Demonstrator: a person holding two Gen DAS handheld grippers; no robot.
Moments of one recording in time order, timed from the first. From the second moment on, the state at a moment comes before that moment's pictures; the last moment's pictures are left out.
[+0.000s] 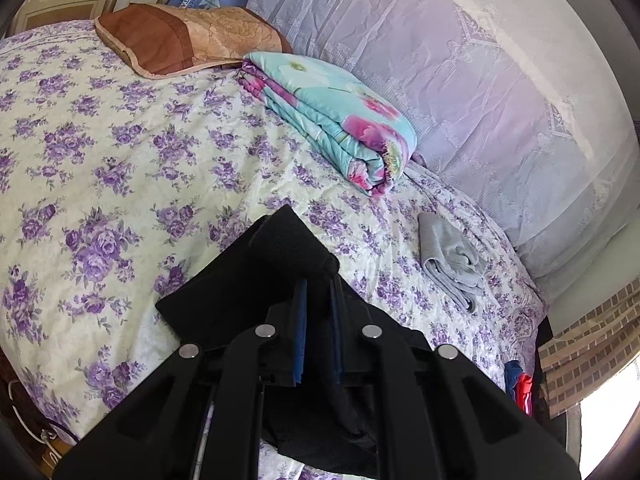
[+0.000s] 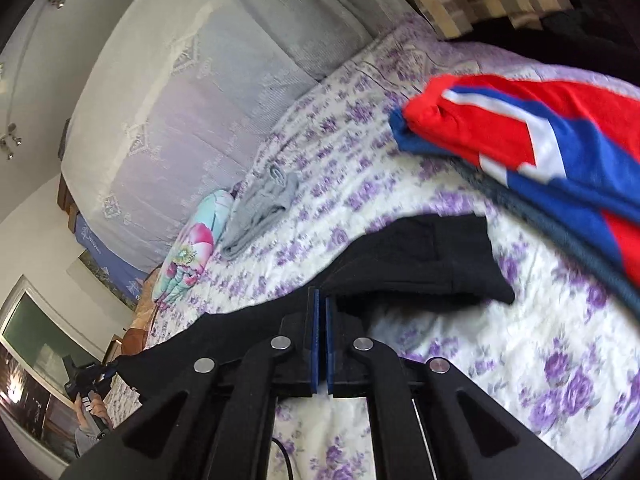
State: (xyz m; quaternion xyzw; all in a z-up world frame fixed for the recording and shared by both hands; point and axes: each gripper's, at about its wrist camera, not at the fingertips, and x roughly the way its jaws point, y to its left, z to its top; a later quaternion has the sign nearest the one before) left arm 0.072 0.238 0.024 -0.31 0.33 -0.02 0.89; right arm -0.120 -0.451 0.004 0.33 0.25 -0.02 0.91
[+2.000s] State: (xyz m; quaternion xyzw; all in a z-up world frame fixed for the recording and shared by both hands) left arm 0.081 0.240 -0.076 -0.28 0.44 0.03 0.85; right arm -0.115 -0.472 -0.027 0.35 0.33 -0.06 0.88
